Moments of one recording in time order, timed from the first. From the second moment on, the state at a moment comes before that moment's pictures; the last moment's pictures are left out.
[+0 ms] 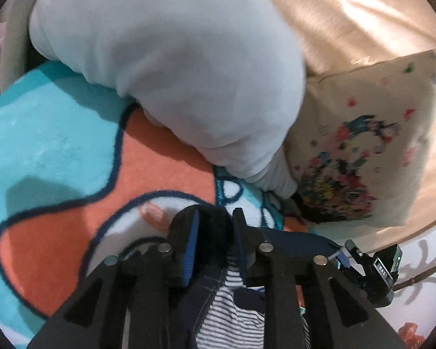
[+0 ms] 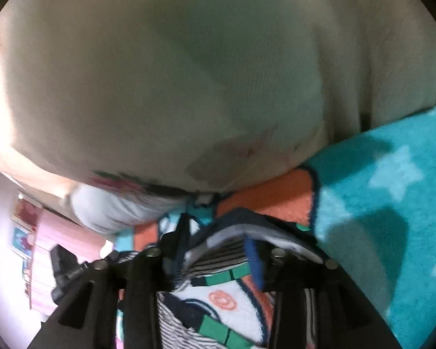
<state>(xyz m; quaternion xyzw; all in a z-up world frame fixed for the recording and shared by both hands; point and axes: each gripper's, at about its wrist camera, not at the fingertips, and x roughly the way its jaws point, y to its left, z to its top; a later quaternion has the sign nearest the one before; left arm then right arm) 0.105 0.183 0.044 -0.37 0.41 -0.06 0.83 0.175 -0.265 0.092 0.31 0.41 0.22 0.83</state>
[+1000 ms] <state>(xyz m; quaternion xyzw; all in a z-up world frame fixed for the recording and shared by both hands) 0.083 0.089 0.051 -0.28 0.46 -0.12 0.83 0.090 -0.276 0.136 0.14 0.42 0.28 0.85</state>
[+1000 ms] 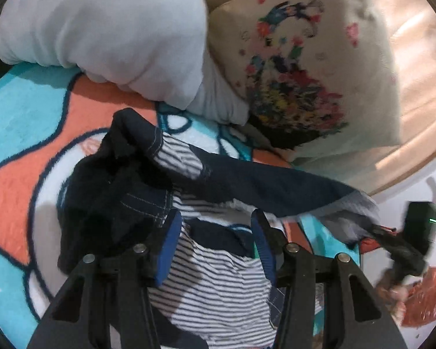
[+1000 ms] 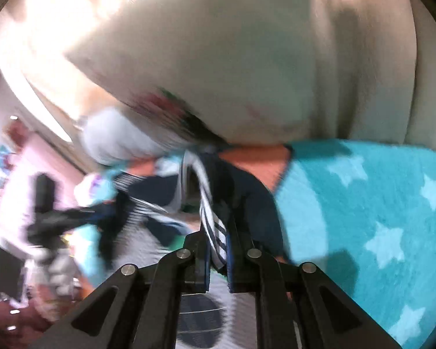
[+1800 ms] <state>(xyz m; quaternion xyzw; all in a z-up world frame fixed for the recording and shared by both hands) 0.065 0.121 0.074 -0.29 0.42 -0.13 0.85 0.131 -0.328 0.119 0.21 0.43 0.13 0.87</state>
